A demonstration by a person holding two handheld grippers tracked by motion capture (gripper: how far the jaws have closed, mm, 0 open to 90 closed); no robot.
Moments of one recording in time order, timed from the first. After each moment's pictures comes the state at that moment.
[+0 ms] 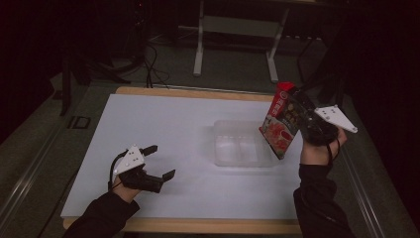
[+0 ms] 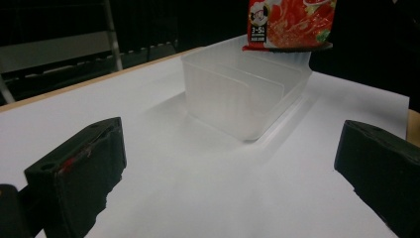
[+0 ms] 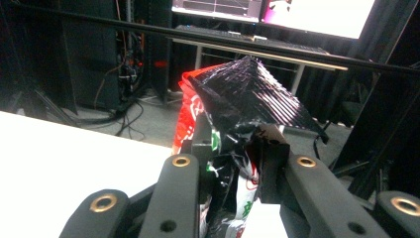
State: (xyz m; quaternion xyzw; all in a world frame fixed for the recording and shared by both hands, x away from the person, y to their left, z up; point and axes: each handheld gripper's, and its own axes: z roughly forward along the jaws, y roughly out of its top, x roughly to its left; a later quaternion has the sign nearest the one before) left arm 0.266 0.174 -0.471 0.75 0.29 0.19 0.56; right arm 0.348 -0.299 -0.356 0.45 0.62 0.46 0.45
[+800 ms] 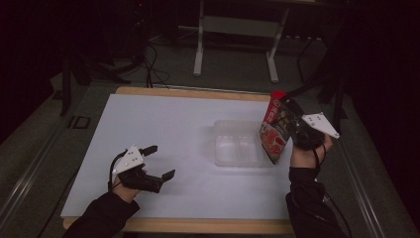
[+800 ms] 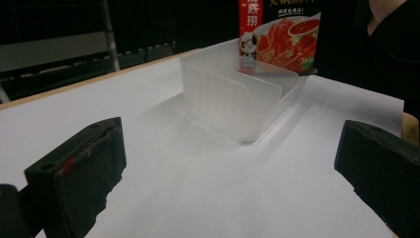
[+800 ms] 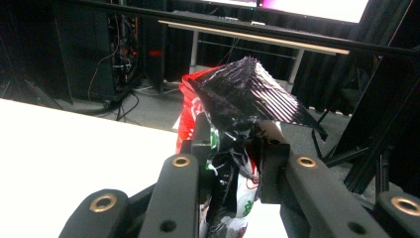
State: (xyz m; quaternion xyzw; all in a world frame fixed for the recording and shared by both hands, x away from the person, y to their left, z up) left arm 0.266 0.176 -0.471 0.74 0.29 0.19 0.57; right arm 0.358 -0.290 -0.395 0.47 0.62 0.45 0.45
